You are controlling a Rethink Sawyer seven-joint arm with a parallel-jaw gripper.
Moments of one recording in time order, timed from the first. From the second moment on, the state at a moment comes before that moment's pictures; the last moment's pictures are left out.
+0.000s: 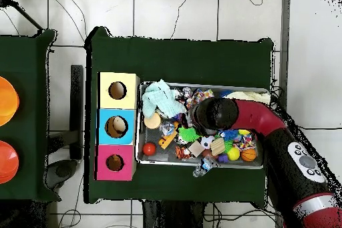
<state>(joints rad) -0.76 -0.51 0.54 1.61 -0.43 0.84 1.38</state>
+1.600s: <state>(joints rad) -0.81 -0.62 0.54 1.89 -0.50 0.69 1.38</state>
